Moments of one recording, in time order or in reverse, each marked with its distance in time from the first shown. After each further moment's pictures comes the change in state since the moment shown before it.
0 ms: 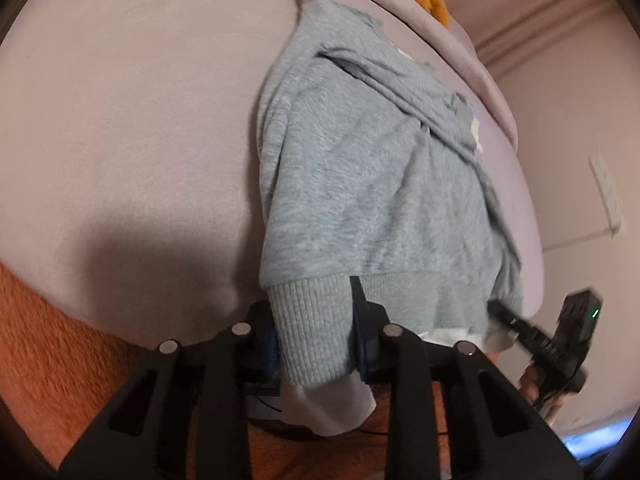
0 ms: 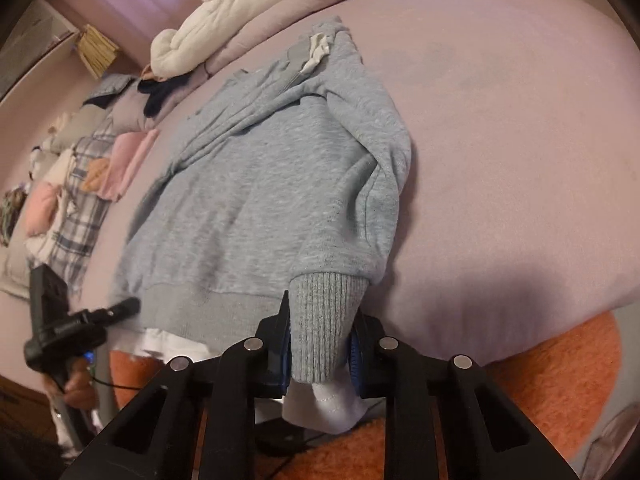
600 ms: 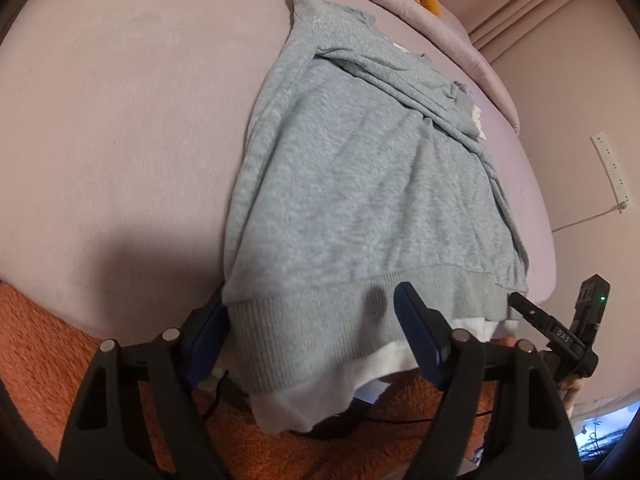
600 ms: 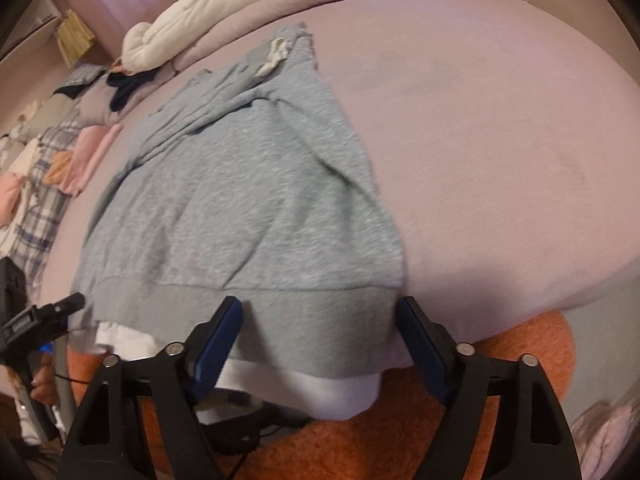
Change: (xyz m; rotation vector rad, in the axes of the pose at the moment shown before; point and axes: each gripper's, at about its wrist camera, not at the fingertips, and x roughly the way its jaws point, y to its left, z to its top) left arm 0.001 0.005 -0.001 0.097 0.008 0.027; right arm -0.008 -0.015 -0.006 -0.021 -0.015 -0.136
